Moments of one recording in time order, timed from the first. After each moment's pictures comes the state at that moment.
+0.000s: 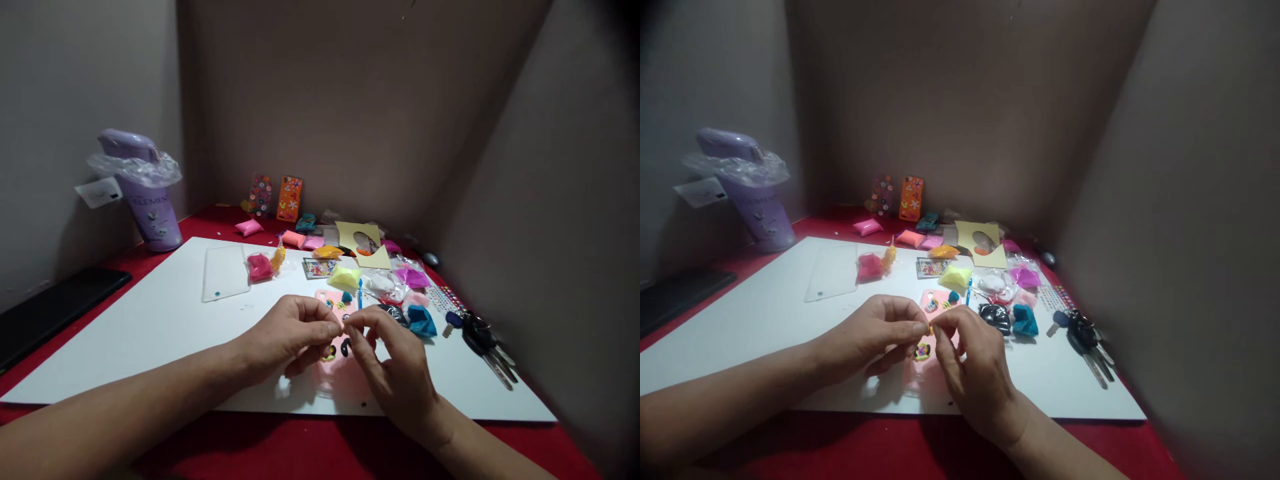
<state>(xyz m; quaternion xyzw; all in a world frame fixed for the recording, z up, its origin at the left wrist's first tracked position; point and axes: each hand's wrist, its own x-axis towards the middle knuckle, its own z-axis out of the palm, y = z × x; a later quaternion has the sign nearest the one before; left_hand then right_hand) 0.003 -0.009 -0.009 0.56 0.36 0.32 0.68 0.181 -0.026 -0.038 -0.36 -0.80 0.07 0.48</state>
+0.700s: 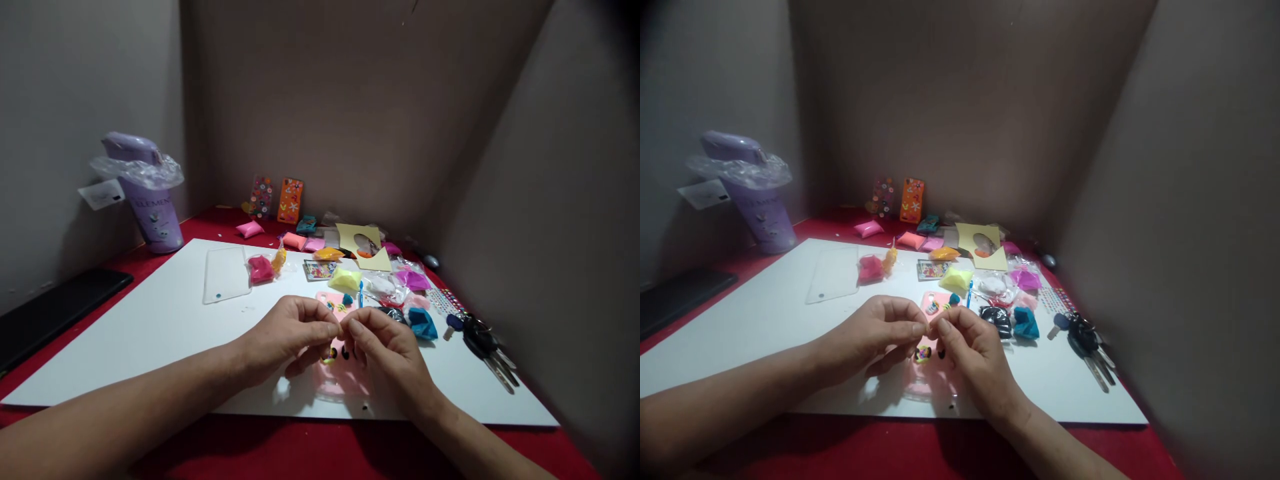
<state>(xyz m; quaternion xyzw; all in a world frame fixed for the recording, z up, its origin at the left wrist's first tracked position) 0.001 -0.006 -0.008 0.56 0.35 0.33 0.68 0.180 -0.019 -0.039 -0.38 -0.65 0.45 0.47</state>
